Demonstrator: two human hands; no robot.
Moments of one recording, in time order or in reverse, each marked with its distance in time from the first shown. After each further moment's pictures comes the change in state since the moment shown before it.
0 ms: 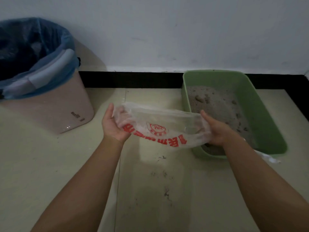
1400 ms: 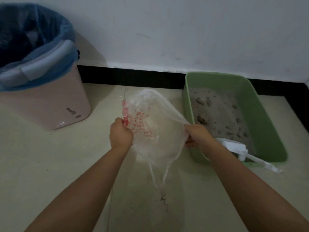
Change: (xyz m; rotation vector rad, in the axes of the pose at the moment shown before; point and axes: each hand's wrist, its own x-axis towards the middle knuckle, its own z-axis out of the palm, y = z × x) left_hand 0.005 -0.028 -0.018 1.829 0.911 0.280; right_hand 0.006 0.023 0.052 -0.472 0.260 -0.100
